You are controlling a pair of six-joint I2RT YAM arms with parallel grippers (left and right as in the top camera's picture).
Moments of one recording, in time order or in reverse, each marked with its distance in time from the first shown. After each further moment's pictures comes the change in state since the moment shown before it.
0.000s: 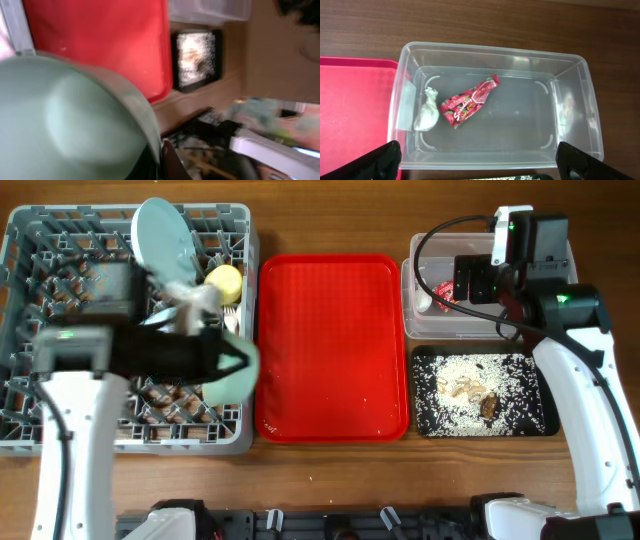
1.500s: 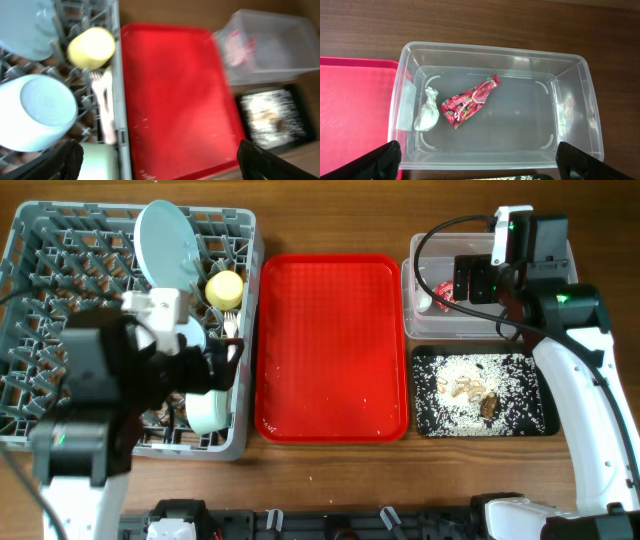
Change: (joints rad) left arm -0.113 -0.331 -0.209 0.462 -0.465 -0.130; right arm 0.000 0.001 0.000 0.000 0.000 0.000
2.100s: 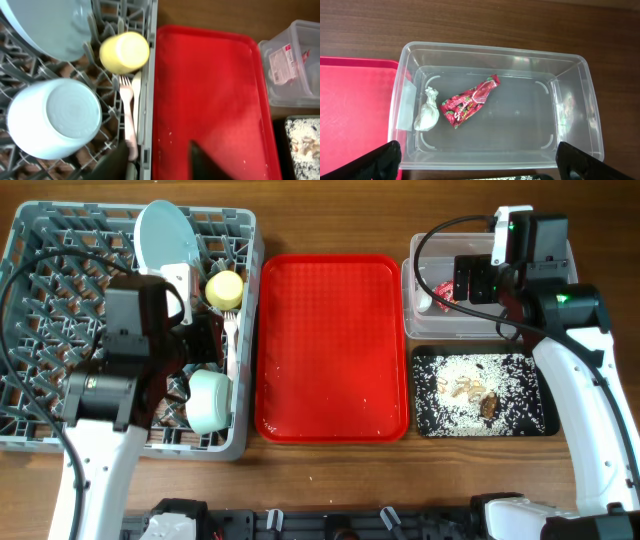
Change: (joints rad) left arm -0.071 0.151 -0.002 0.098 -0.201 -0.103; right arm 0.000 0.000 0.000 0.000 0.000 0.000
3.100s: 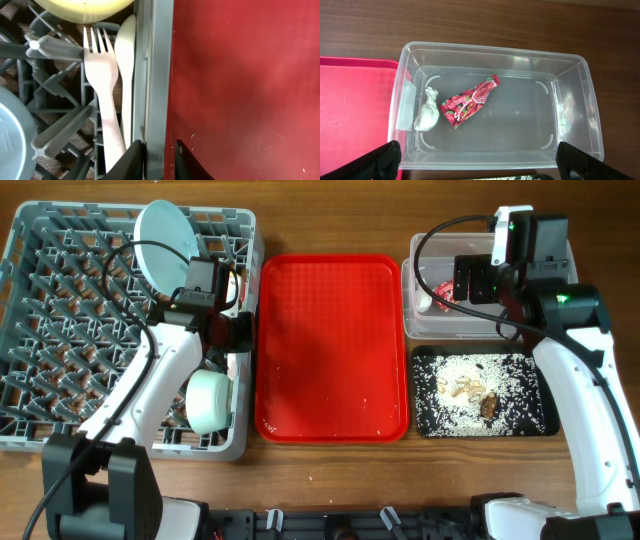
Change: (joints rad) left arm -0.067 0.455 -0.078 0.175 -0.014 -0.008; right arm 0.000 0.000 0.000 0.000 0.000 0.000
